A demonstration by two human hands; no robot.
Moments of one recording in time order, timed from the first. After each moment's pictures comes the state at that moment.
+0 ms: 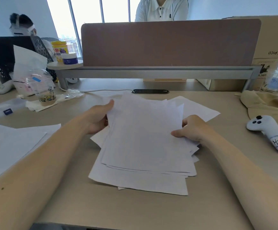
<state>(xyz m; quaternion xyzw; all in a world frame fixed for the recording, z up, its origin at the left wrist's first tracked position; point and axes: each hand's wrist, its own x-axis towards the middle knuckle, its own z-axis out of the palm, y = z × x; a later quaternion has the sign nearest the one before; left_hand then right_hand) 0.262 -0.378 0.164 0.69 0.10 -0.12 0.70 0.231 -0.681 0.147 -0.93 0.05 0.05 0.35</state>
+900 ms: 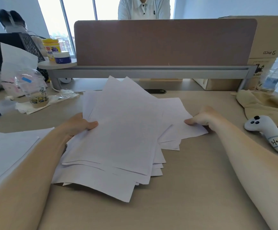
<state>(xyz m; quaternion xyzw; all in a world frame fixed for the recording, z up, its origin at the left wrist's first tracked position) 0.274 -0.317 0.141 0.88 0.07 -0.05 0.46 0.304 -0.732 0.143 -0.92 0.20 0.02 0.34</state>
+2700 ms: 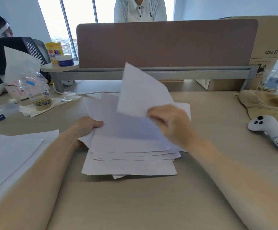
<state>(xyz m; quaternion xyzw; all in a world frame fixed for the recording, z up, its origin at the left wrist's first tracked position) 0.278 -0.333 0.138 0.83 0.12 -0.03 0.55 0.234 -0.622 0.146 -0.83 -0.35 -0.37 0.24</state>
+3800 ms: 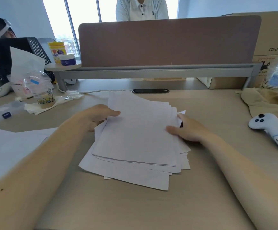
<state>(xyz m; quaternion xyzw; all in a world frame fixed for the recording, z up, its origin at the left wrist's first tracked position) 0.280 -0.370 0.170 0.82 0.10 -0.13 0.55 0.258 -0.681 0.125 -0.97 0.00 0.04 0.26</state>
